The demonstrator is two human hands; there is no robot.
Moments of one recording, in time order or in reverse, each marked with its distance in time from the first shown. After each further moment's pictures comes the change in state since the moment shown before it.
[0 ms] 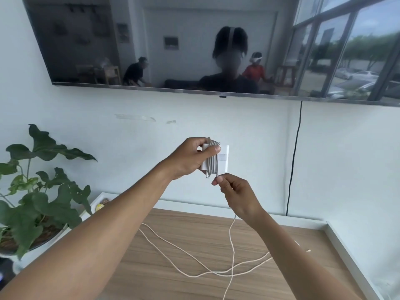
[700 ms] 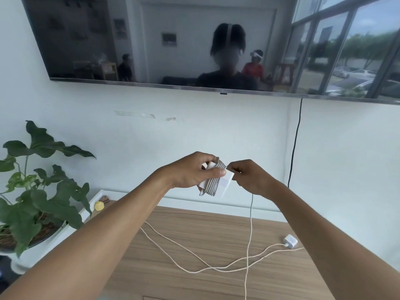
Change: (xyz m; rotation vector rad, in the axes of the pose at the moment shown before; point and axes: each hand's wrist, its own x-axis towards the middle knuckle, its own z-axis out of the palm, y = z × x) left_hand -0.029 -0.001 0.003 0.155 -0.278 -0.082; right_hand 0.036 -0.020 -0.038 -0.326 -0.234 0.150
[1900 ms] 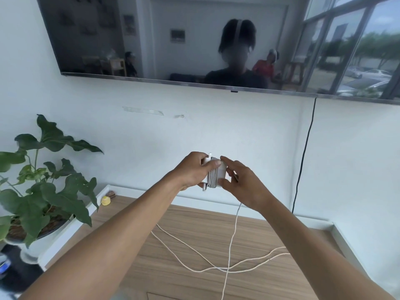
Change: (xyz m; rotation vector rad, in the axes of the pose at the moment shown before) left_hand 0.018 -0.037 -0.001 -0.086 0.314 -0.175; right_hand -0.003 -0.007 0.041 -0.054 0.135 -0.242
